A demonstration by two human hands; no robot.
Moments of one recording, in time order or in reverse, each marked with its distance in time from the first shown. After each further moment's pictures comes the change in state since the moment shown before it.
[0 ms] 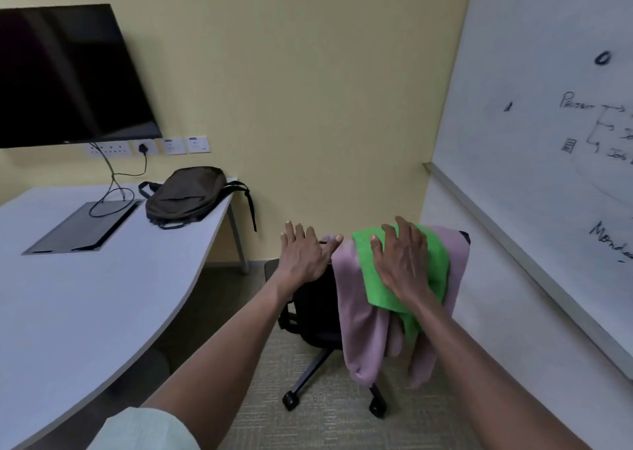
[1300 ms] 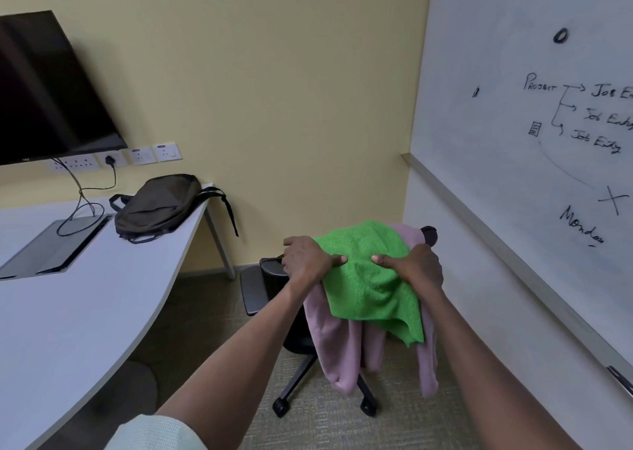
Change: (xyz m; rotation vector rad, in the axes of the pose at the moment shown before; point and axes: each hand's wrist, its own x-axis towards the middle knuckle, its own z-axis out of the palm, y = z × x) left_hand 0.029 0.104 0.036 -0.297 0.005 -0.426; right_hand 0.024 0.109 -0.014 0.376 -0.423 0.690
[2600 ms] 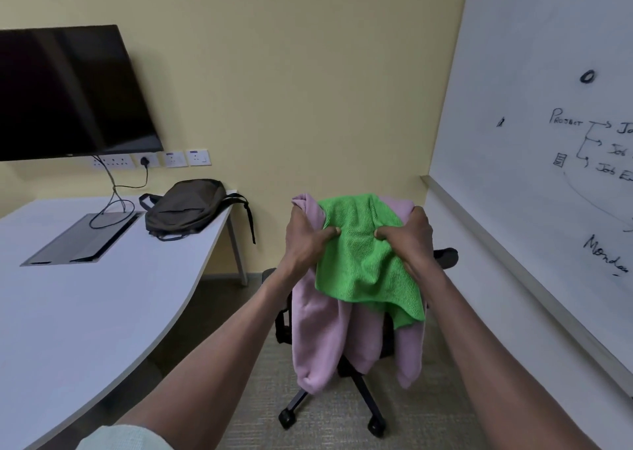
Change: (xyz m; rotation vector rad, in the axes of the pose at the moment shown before) left_hand 0.014 -0.048 -0.086 -0.711 0.056 0.360; right_hand -0.072 -0.111 -0.005 0.351 0.108 -0.287
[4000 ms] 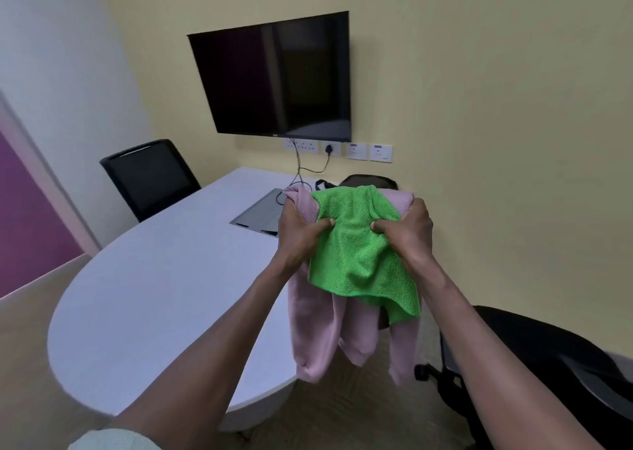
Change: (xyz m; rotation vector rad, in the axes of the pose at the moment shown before) left_hand 0.094 -0.091 -0.417 0.106 0.563 -0.051; right_hand -0.083 -0.216 0.414 0.115 -0.426 -0.225
